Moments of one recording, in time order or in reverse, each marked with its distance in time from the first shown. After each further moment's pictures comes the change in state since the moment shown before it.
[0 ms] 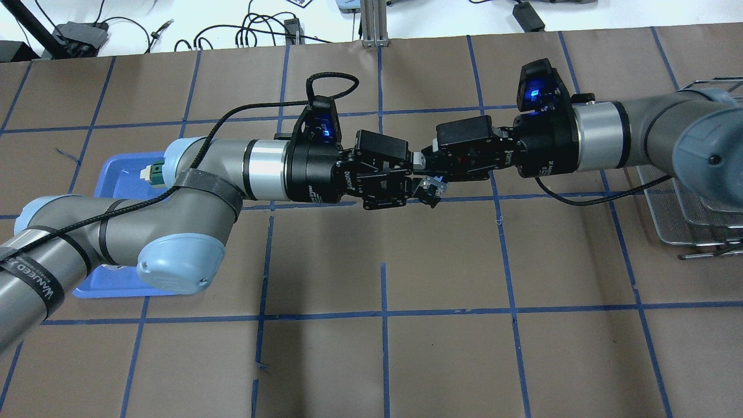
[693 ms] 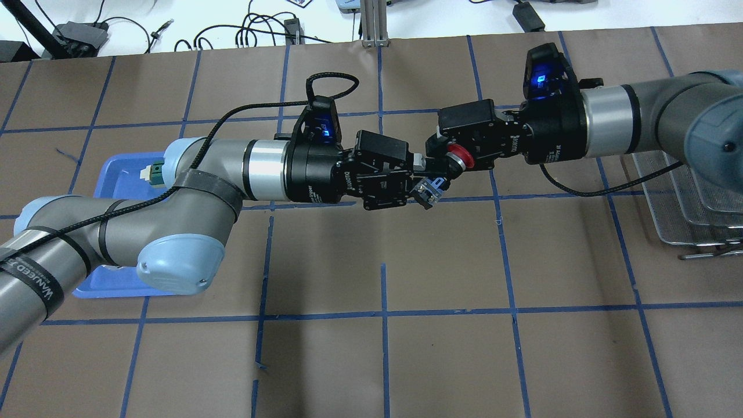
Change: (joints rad) left arm 0.000 -0.001 0.000 0.000 0.001 0.000; right arm -0.019 -0.001 -0.041 -0.008 -0.019 0.073
